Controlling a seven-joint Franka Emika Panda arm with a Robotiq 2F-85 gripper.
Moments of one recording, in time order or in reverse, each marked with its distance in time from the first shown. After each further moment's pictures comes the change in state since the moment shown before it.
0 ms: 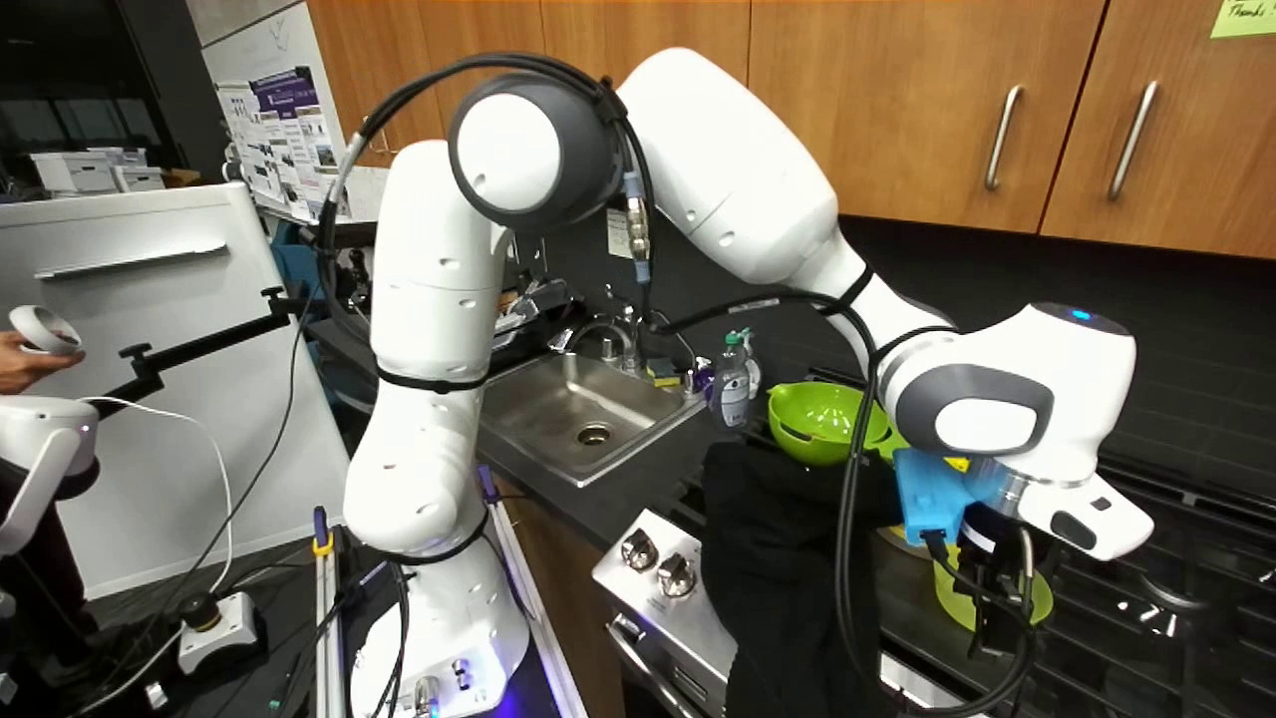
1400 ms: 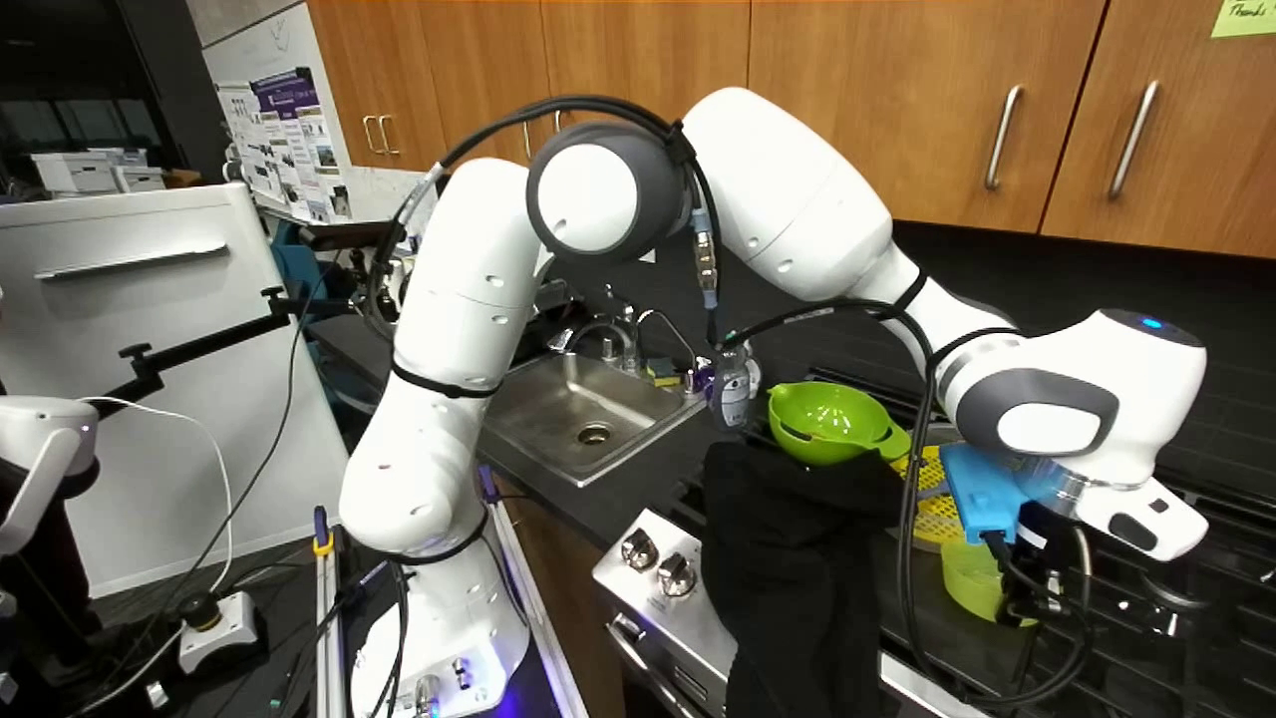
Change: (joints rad) arm -0.044 0.162 0.052 0.237 0.102 -0.097 -0.068
